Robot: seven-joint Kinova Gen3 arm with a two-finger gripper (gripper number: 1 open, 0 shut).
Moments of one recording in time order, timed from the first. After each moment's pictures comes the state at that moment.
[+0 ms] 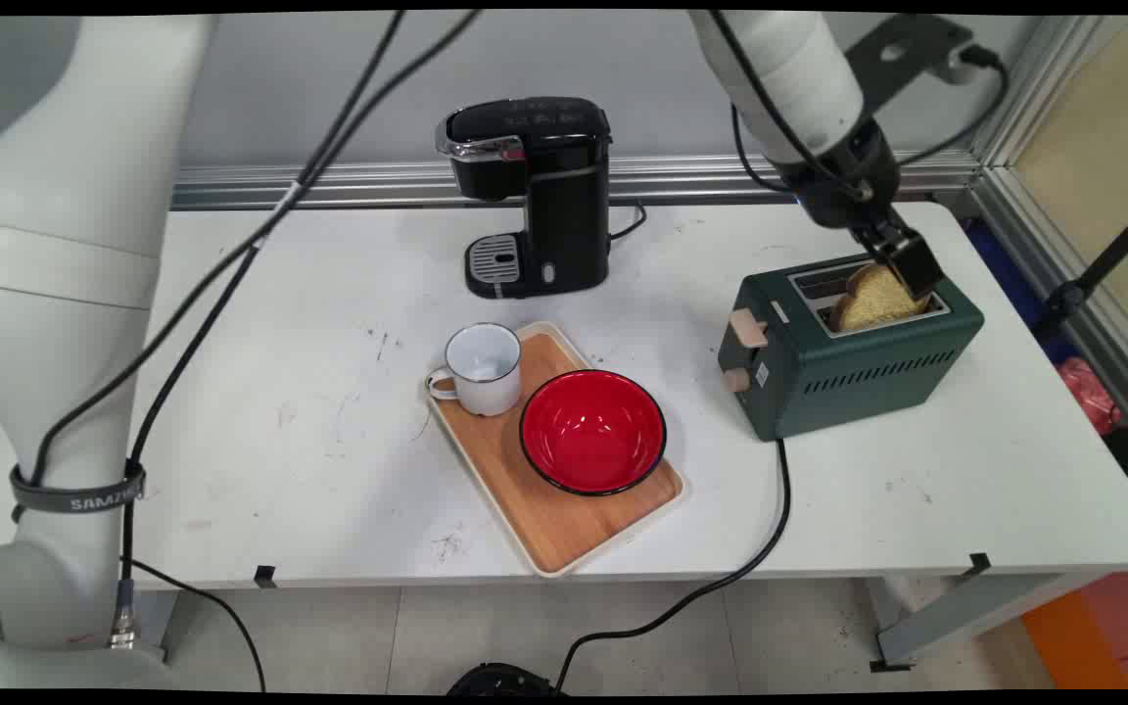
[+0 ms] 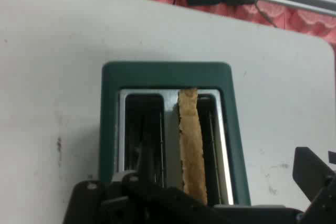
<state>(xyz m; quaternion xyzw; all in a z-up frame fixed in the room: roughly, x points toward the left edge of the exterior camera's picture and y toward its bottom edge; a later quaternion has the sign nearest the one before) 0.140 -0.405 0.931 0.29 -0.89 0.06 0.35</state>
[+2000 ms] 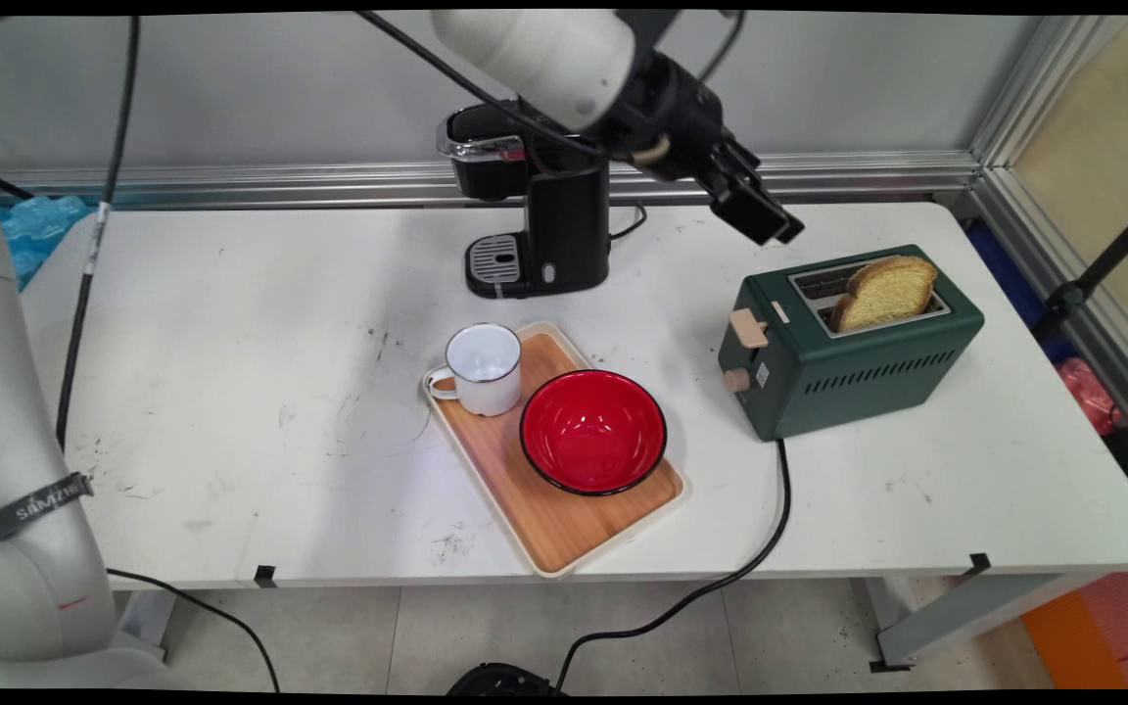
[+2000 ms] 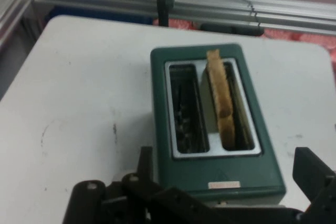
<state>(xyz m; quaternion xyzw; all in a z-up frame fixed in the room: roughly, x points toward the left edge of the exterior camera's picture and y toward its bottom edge) 0.283 -0.338 0.944 0.25 -0.86 0.12 0.42</state>
